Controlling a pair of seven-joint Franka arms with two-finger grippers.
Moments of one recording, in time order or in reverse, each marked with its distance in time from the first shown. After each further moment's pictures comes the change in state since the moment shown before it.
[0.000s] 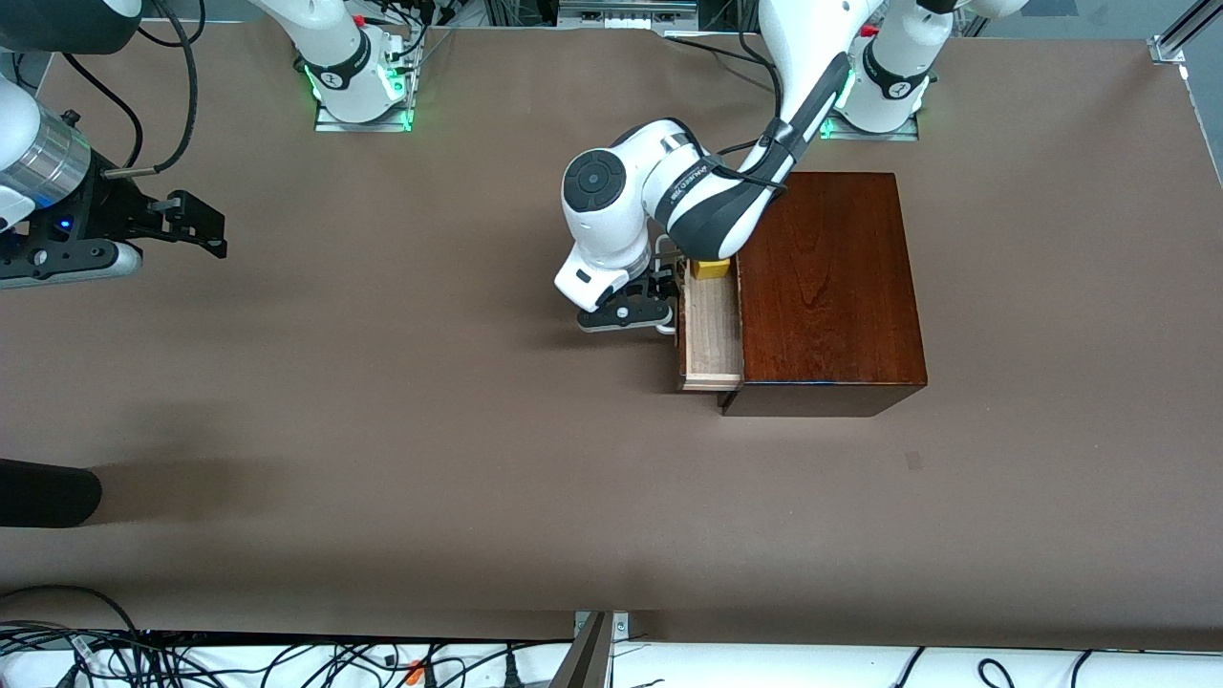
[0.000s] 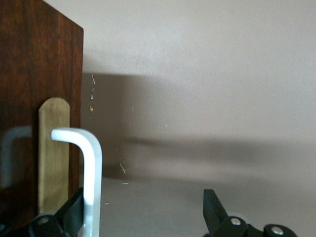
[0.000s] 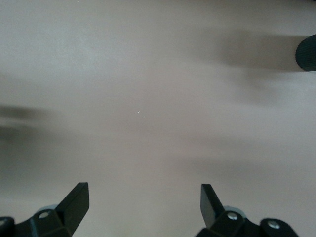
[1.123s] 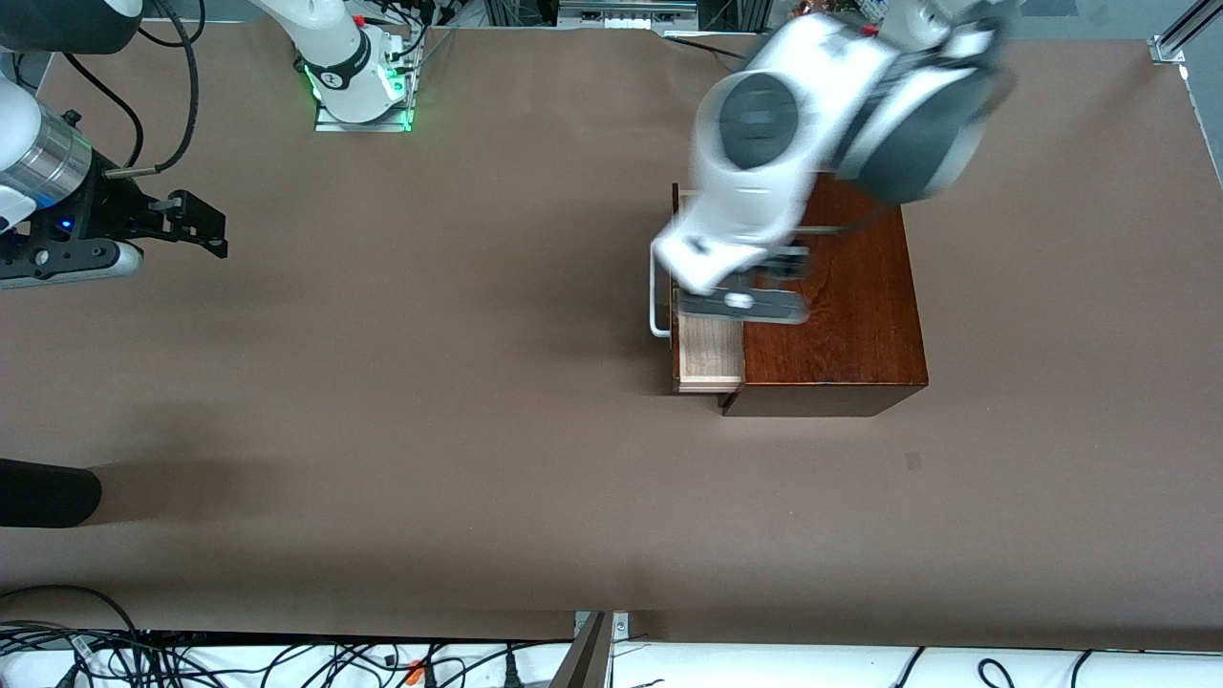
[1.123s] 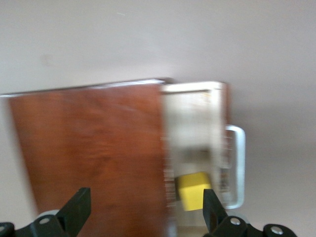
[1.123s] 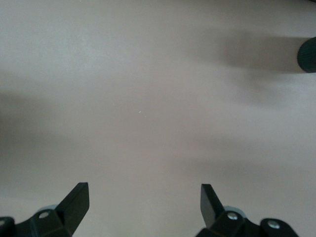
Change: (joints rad) left arm 0.297 -0.243 -0.015 0.216 -0.037 -0.505 0.479; right arm 0.002 0.000 0.012 0.001 0.000 0.000 -0.006
